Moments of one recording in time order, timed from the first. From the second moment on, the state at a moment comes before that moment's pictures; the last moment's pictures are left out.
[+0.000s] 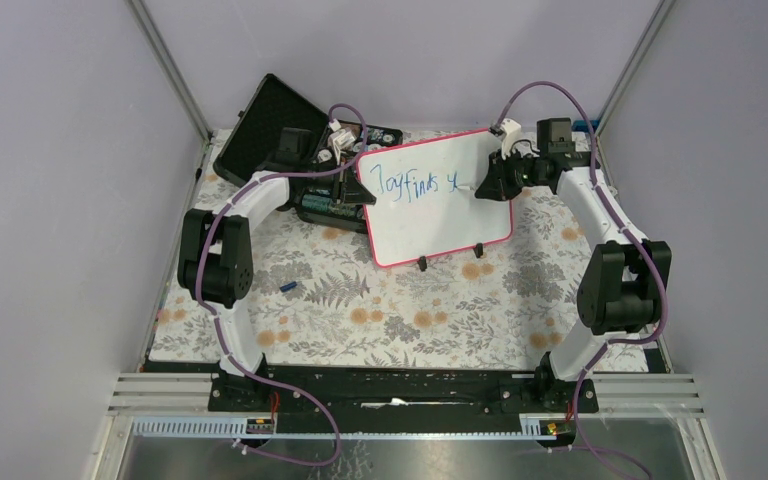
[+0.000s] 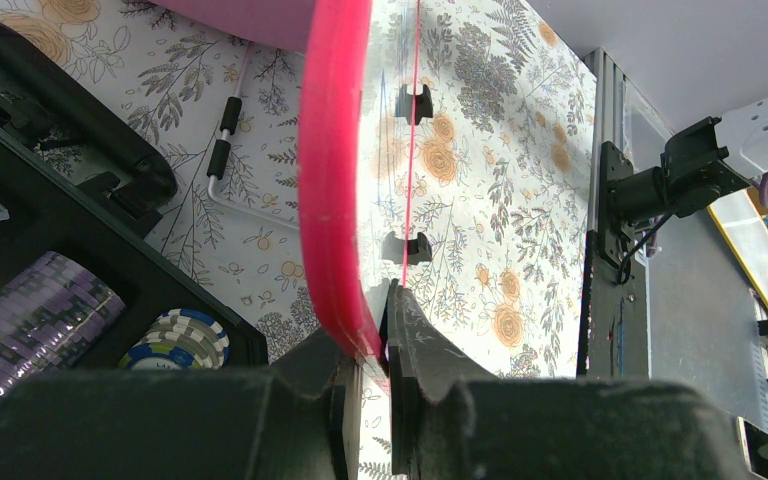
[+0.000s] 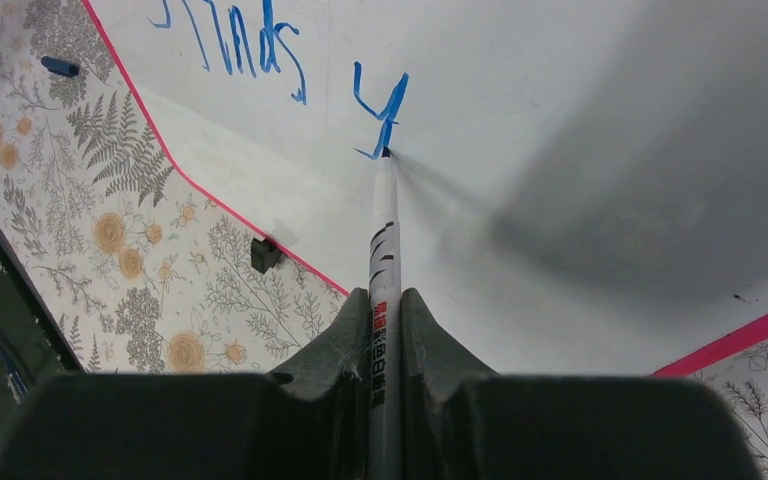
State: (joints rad) left arm -0.21 1.91 1.43 -0.26 1.14 0.09; right arm 0.05 1.70 1.44 -0.64 -0.74 -0.34
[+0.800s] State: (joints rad) left arm -0.21 1.91 1.43 -0.26 1.14 0.09; right arm 0.01 1.70 1.47 -0.65 -0.74 -0.34
